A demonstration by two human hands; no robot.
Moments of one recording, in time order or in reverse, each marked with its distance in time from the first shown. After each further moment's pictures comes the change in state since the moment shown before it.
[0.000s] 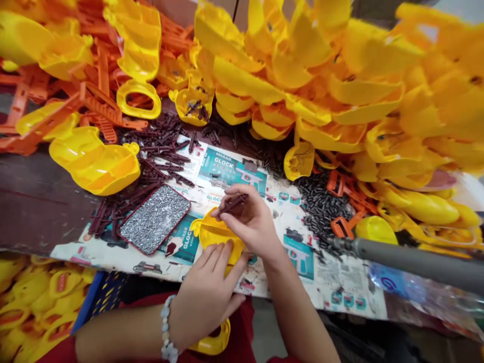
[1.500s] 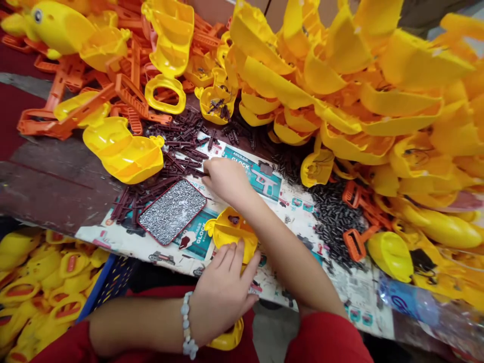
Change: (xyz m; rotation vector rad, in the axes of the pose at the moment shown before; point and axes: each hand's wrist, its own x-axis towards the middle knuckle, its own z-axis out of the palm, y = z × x) left_hand -0.003 0.009 0.007 0.006 0.007 -0.055; right_hand 0.107 0.006 0.042 -1.192 -0.383 -0.027
